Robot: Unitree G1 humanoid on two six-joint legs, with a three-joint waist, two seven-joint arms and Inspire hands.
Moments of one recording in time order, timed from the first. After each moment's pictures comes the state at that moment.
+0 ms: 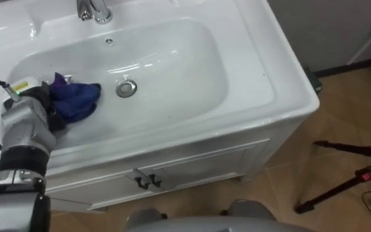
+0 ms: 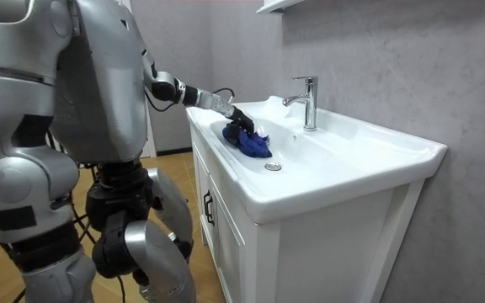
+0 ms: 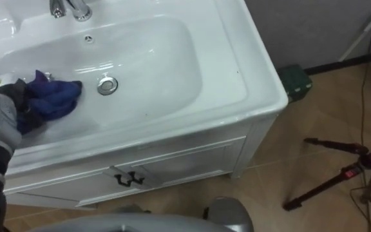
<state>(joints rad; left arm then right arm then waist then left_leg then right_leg) -0.36 0.45 0.05 0.78 1.01 0.33 -0.20 0.07 -0.38 -0.02 1.29 -0.13 0.21 0.13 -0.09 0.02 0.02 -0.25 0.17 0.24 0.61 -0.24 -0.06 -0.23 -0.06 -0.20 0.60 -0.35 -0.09</state>
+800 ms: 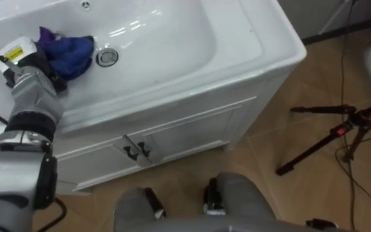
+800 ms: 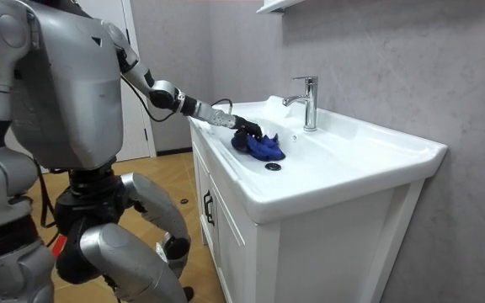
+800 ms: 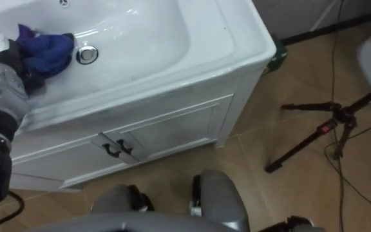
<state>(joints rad) -0.58 0.46 -0.04 1.01 0.77 0.34 0.15 0.02 -0.30 0.14 1.28 0.05 0.22 -0.05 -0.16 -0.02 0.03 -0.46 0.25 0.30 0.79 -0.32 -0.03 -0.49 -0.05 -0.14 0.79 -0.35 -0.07</state>
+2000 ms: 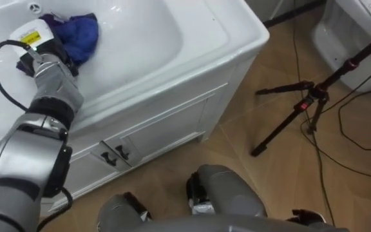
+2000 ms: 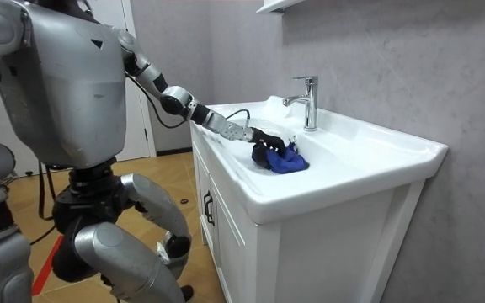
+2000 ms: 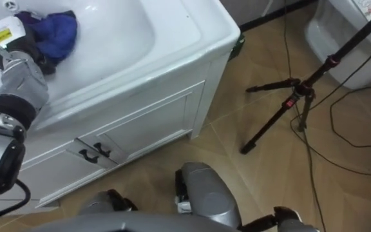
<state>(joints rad) -0.66 0.38 -0.26 1.05 0.66 0.40 0.29 0.05 -0.29 0.29 1.19 0.19 0.19 -0.08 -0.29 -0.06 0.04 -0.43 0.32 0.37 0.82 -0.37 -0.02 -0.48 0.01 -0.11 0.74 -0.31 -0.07</state>
